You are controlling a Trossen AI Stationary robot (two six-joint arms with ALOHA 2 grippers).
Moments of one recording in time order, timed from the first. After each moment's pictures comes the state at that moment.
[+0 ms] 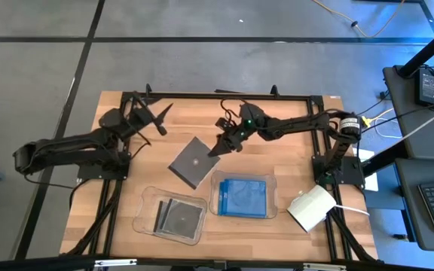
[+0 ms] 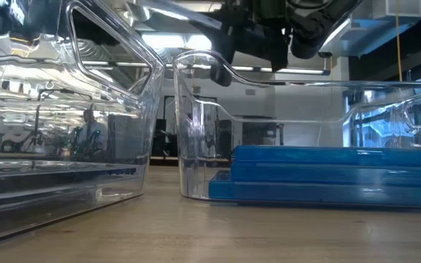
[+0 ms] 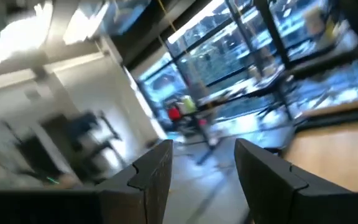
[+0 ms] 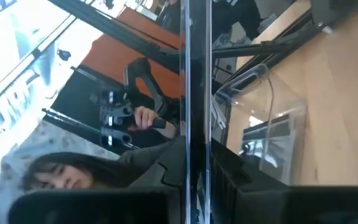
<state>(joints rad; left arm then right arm) 0.39 0.68 0.35 0.55 -0.29 0.55 -0.22 1.79 1.06 0.68 -0.89 0.99</state>
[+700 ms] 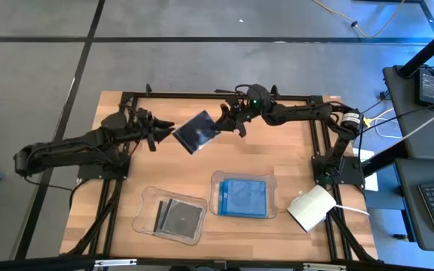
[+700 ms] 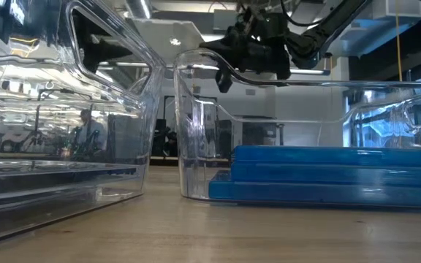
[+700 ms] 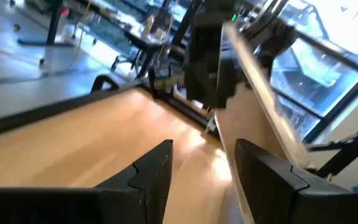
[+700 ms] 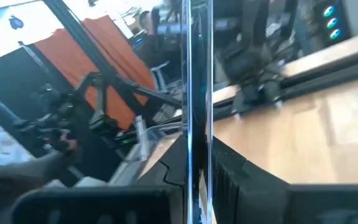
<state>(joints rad) 0.37 0.52 0.34 0.14 0.09 -0.51 -0.43 1.79 1.06 0.68 -0.92 0.52</state>
